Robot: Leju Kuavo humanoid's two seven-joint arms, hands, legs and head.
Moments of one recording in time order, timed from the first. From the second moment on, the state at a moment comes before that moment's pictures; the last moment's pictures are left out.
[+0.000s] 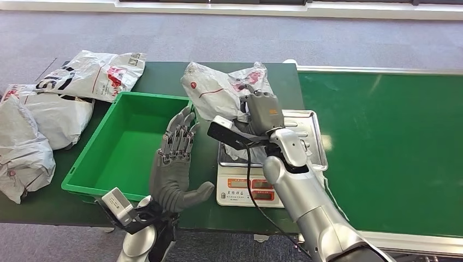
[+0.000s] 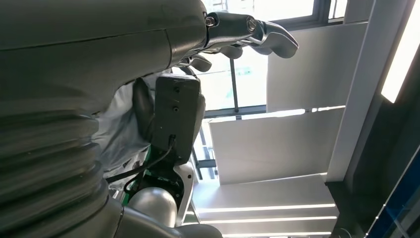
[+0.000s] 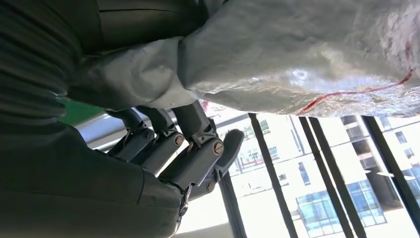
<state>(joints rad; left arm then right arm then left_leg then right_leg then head) 0.01 -0.22 -0.25 -1.69 -0.06 -0.04 -0.70 -0.76 0.36 0.40 -0.76 1.13 -0.42 -0.18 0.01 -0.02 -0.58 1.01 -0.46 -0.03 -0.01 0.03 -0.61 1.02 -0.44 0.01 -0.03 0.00</state>
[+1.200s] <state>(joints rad) 0.05 -0.22 -0.24 -1.69 -0.08 0.01 -0.70 -0.49 0.25 0.33 -1.58 0.15 -0.31 -0.54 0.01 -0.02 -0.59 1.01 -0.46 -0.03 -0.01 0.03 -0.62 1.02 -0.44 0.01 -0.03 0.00</state>
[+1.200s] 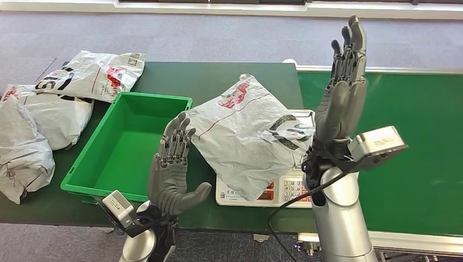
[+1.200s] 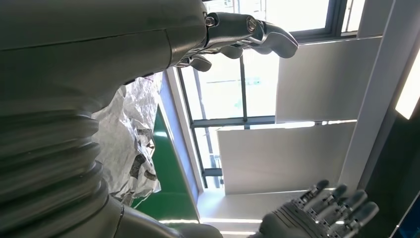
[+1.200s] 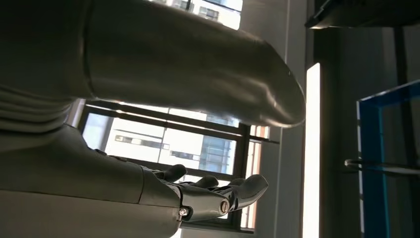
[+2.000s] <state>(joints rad) -0.39 -0.12 -0.30 -1.25 -1.15 0.26 -0.41 -0.23 0.24 0.32 -2.19 0.63 -0.69 -0.70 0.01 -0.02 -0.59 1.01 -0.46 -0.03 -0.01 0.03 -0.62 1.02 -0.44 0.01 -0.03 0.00</state>
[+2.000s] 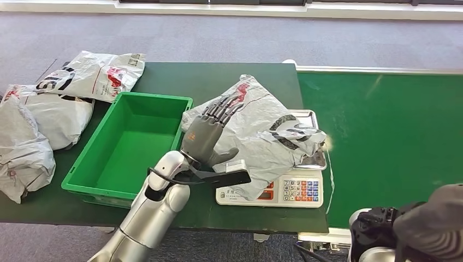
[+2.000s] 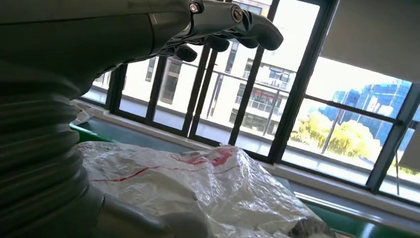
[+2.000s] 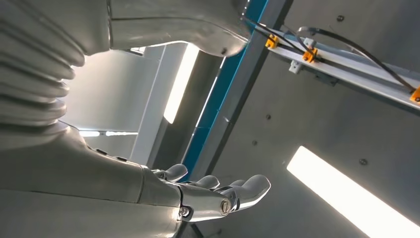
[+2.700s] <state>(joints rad) -0.57 -0.09 -0.39 -0.93 -0.98 -0.05 -0.62 -0.22 0.24 0.28 -2.20 0.61 -0.69 -0.70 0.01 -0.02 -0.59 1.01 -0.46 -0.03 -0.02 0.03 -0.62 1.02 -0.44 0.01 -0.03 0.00</state>
